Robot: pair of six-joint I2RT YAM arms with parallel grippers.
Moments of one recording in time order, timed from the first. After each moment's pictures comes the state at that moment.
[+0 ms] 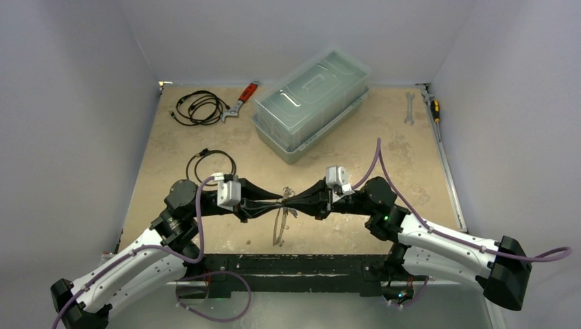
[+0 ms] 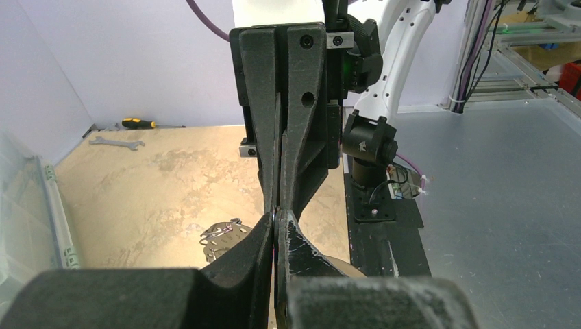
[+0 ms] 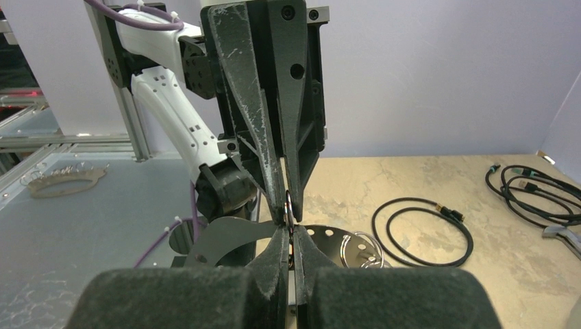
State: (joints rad) left arm -0.79 0.61 0.54 0.27 0.70 -0.04; right arm 0.98 0.90 0.52 0.62 -0.53 0.12
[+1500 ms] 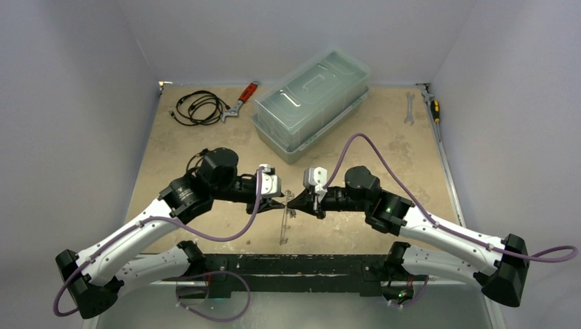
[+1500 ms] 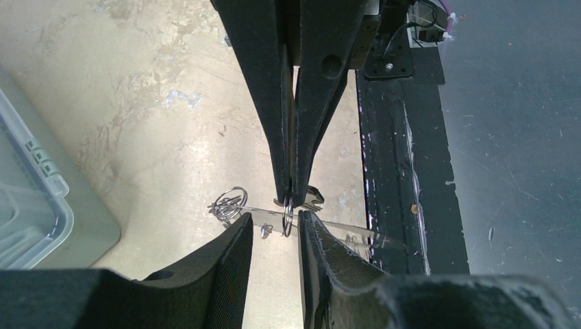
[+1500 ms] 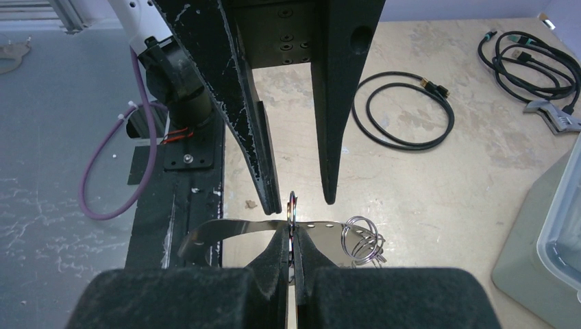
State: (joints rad) left arm -0.81 0.92 0.93 -0.49 0.63 0.40; right arm 0.99 0.94 0.72 0.00 -0.43 -0.13
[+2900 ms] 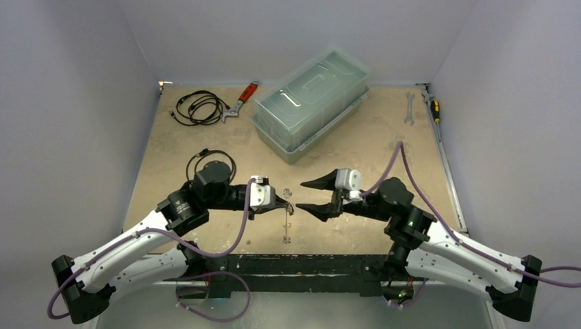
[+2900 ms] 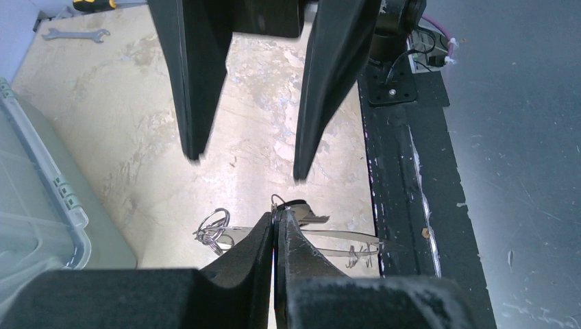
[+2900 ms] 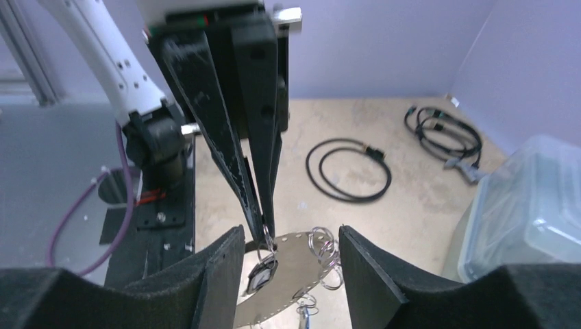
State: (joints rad) left arm -0.88 0.82 0.81 -0.29 0.59 0.36; right arm 1.00 0.73 0.65 0.12 -0.32 -0.11
